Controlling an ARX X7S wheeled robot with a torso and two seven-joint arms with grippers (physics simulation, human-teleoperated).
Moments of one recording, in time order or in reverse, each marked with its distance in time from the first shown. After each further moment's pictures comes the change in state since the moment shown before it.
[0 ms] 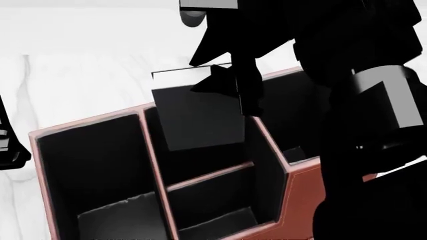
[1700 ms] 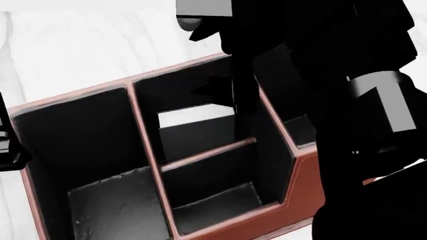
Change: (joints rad) left arm 0.005 -0.018 0.011 -0.007 -0.019 0.024 -0.004; right arm -0.017 -0.001 -0.043 -0.004 0.000 -0.033 0.118
